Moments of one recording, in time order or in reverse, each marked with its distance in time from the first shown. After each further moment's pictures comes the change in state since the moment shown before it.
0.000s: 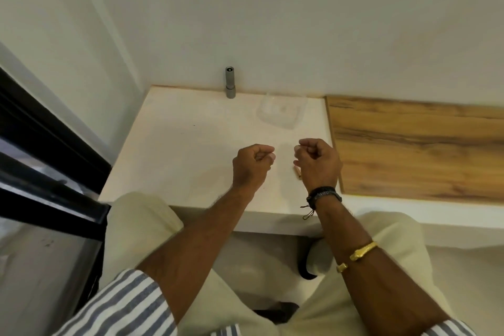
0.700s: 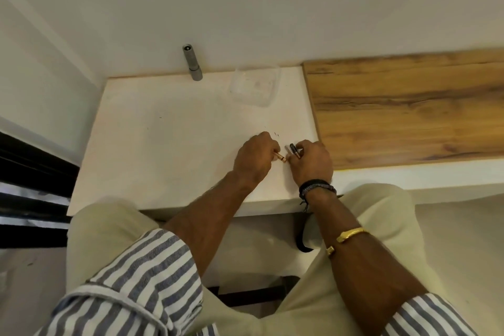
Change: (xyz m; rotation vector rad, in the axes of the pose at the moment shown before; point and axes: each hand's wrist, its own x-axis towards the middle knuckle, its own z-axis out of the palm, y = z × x) left_hand 0.025 -0.012 0.067 0.899 -0.424 0.390; right_hand 0.023 0.070 -0.028 -0.755 -0.114 0.036
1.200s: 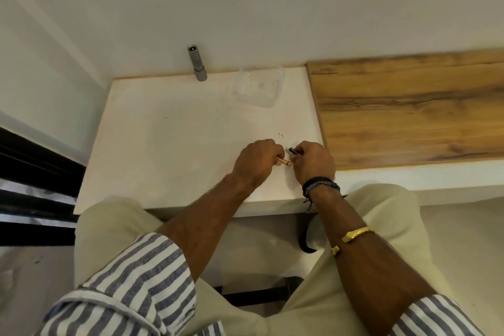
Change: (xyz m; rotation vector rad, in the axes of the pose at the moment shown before) left_hand -0.011 -0.006 -0.005 0.028 -0.046 0.112; right_hand 0.000 -0.009 -0.002 -0.038 -0.052 0.001
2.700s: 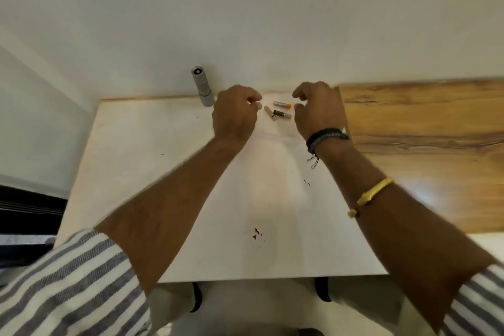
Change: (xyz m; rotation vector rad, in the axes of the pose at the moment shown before) left_hand 0.140 -0.103 -0.095 -0.329 0.509 -0.364; right_hand 0.172 -0.122 -0.011 -0.022 0.109 -0.265
